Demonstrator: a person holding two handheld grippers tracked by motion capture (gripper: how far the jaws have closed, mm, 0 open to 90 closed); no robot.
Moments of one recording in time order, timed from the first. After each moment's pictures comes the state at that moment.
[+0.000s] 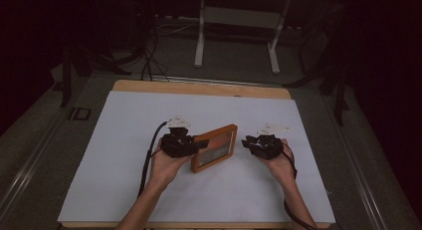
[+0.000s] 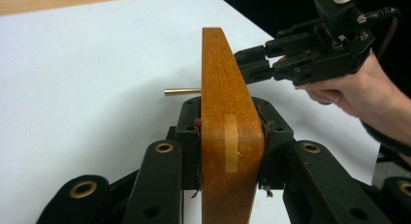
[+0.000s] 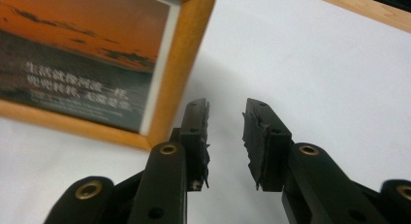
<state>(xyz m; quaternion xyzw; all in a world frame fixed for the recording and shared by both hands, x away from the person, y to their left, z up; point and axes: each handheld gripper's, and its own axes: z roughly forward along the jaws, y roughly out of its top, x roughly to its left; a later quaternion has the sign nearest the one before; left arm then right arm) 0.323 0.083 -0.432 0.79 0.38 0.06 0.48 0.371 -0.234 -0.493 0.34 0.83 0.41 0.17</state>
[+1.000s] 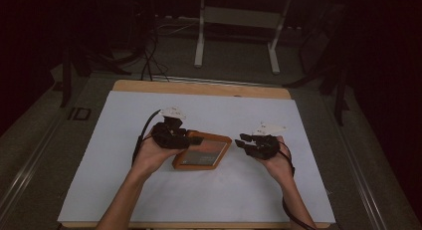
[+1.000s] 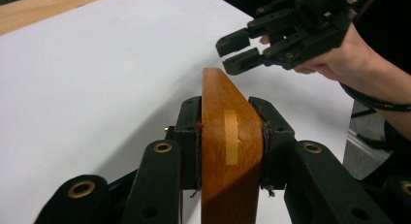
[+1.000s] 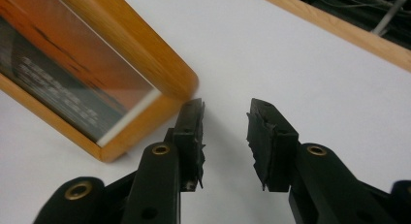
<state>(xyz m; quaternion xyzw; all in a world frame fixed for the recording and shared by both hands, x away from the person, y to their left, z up) 0.336 0.100 -0.406 0.82 0.32 0.02 0.47 0.361 -0.216 -0.472 0.28 0.84 0.44 0.17</state>
